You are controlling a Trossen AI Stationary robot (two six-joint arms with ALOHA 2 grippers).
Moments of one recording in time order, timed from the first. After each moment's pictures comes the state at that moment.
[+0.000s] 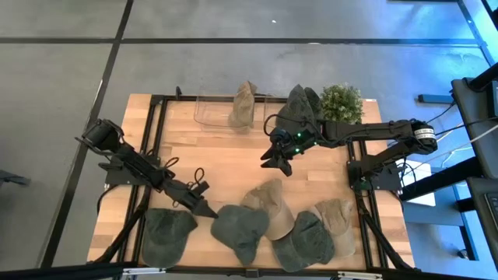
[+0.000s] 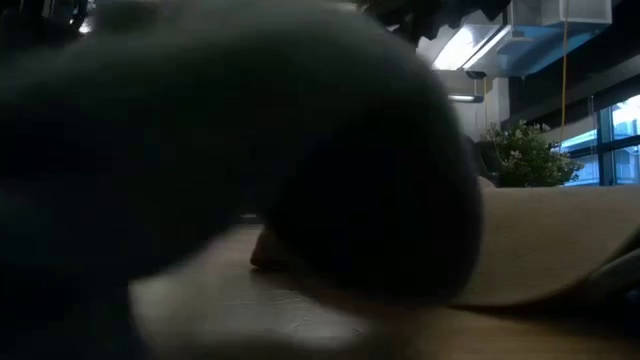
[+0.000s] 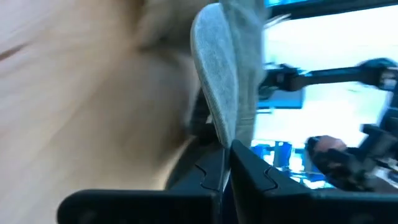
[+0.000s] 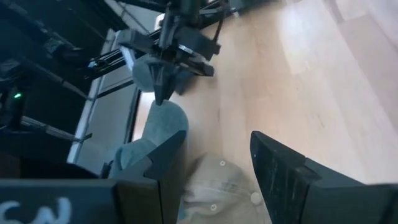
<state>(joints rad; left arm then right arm) -0.52 1.50 0.29 0.92 -0.07 -1.49 -0.08 1.41 1.09 -0.23 -0.37 0.36</state>
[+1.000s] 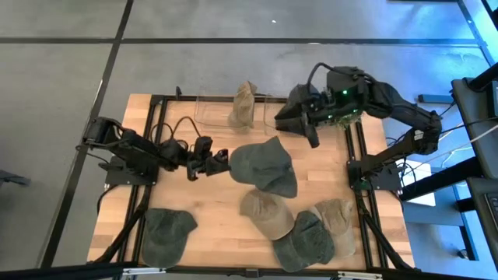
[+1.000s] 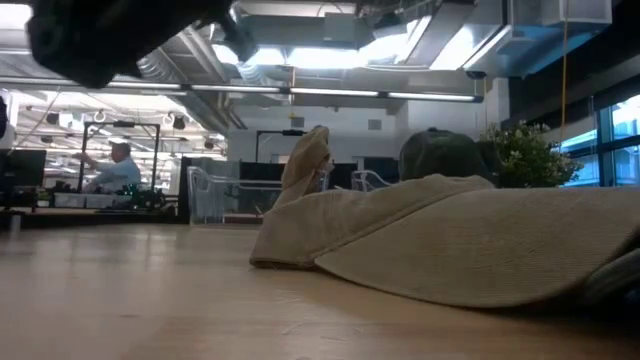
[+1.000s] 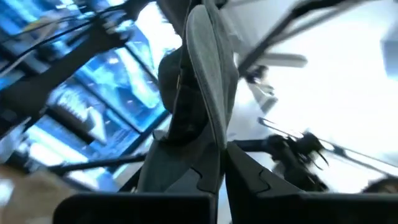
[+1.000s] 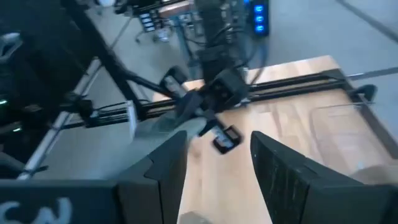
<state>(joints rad) -0.06 1.47 0.42 1.57 0.22 -0.94 -0.12 1.41 1.85 -0.82 -0.25 0.17</state>
